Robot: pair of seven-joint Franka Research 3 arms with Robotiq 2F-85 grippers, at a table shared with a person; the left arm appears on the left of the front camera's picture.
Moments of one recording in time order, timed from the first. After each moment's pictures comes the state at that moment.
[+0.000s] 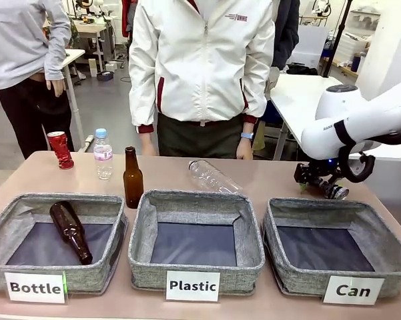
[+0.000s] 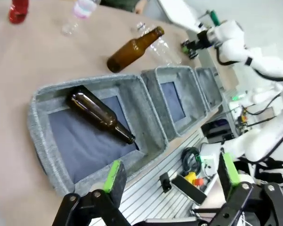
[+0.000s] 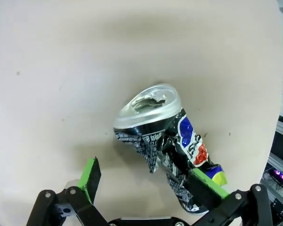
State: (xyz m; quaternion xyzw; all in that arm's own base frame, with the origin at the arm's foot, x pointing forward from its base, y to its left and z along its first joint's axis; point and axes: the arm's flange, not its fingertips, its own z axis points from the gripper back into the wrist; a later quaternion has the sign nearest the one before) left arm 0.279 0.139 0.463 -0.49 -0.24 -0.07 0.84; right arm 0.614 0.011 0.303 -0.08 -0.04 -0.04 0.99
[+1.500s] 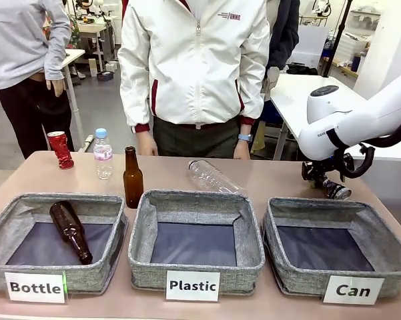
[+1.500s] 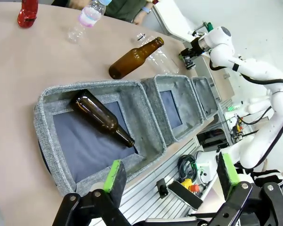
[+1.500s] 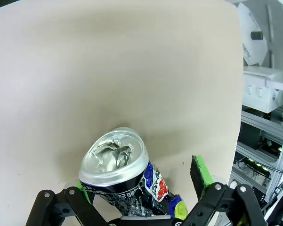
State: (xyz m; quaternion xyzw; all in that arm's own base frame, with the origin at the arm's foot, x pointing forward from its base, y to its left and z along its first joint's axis) left arm 0.268 0.157 0.462 -0.50 -0.26 -0.05 0.82; right arm 0.653 -0.009 0.294 -0.18 -0.04 -0.06 0.98
